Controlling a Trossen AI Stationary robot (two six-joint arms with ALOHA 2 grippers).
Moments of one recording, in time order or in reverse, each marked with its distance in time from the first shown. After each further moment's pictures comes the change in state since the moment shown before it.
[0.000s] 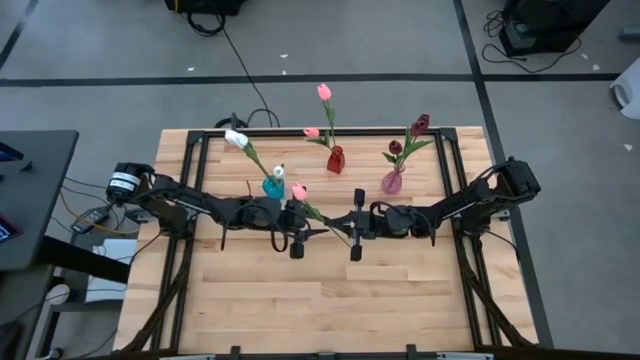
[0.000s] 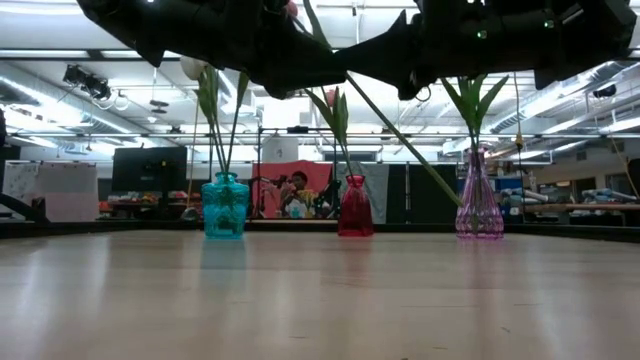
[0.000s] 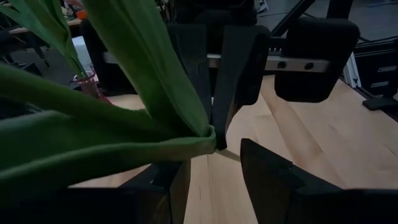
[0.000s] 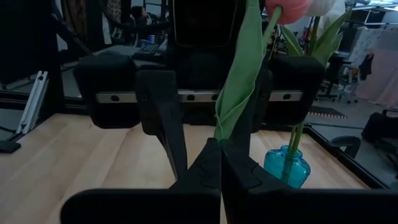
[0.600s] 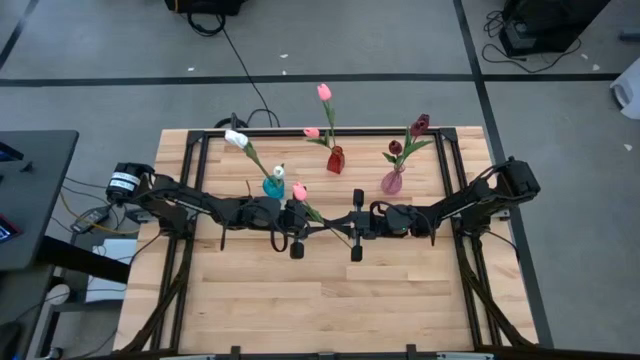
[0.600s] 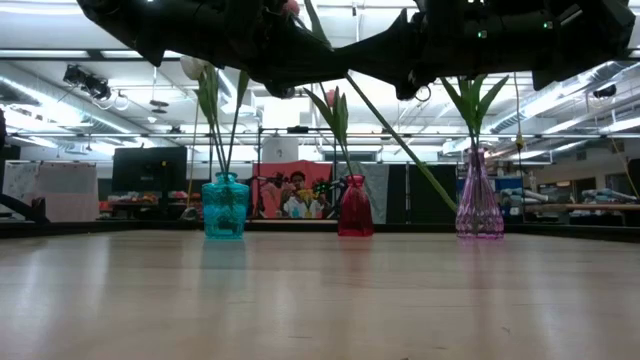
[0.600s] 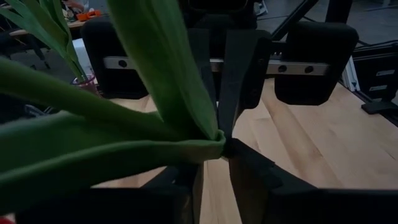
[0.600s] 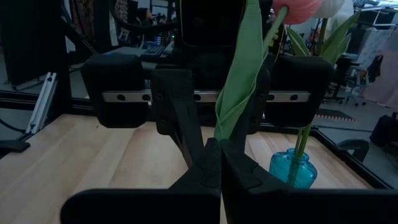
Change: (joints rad) left arm 0.000 0.000 0.000 0.010 0.001 -0.004; right arm -0.006 0.000 0.000 0.006 -0.033 0.000
